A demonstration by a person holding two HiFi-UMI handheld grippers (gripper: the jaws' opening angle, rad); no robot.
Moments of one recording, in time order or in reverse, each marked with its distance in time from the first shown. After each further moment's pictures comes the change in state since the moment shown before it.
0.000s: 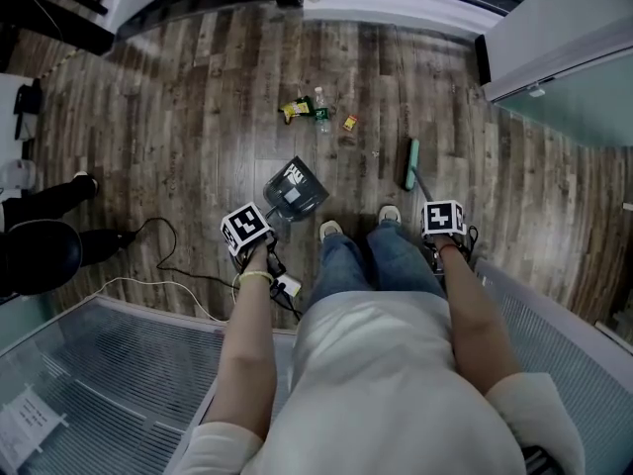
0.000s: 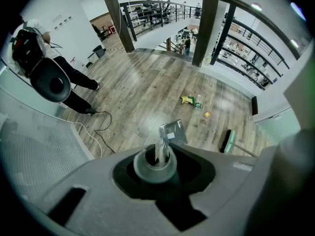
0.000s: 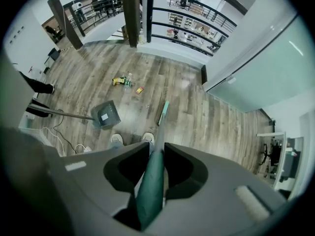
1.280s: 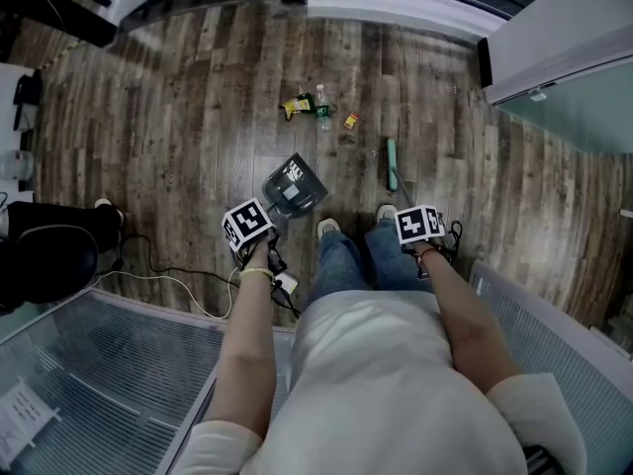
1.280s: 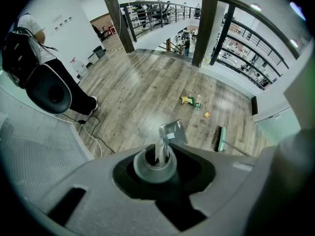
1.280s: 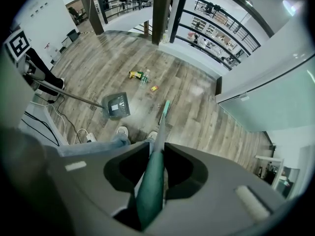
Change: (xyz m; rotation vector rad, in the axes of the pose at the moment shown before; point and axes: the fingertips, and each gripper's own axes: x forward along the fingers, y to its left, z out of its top) left arm -0.002 -0.001 -0.002 0.001 -0.004 -0.002; right arm -0.008 0.061 0.002 -0.223 0.004 0.008
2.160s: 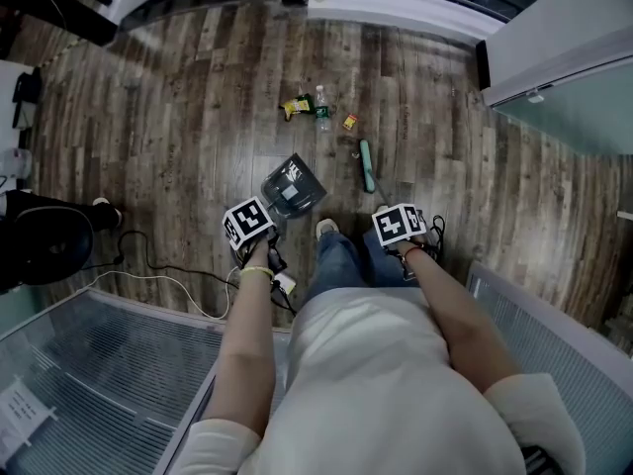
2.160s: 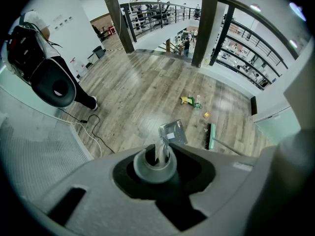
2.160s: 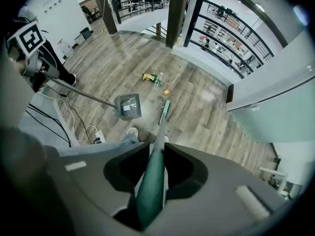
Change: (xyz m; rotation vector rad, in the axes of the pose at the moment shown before) left arm -0.001 0.003 -0.003 0.002 -0.007 -0.005; right arm -0.013 0.054 0.017 -0.099 -0.021 0.065
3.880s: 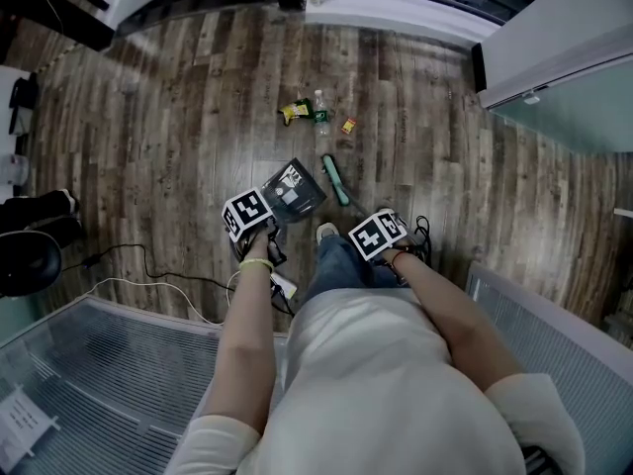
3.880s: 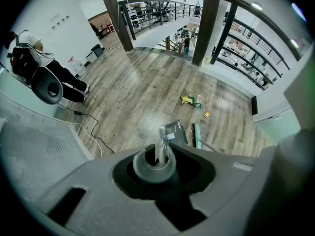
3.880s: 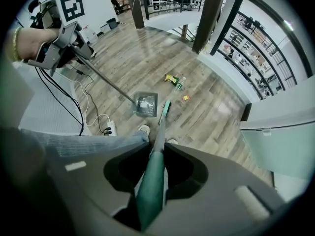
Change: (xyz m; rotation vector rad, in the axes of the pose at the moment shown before) left arm 0.007 0.006 0.023 0.004 0.028 0.000; right arm -0.010 0.072 0.017 -0.243 0.004 0.080
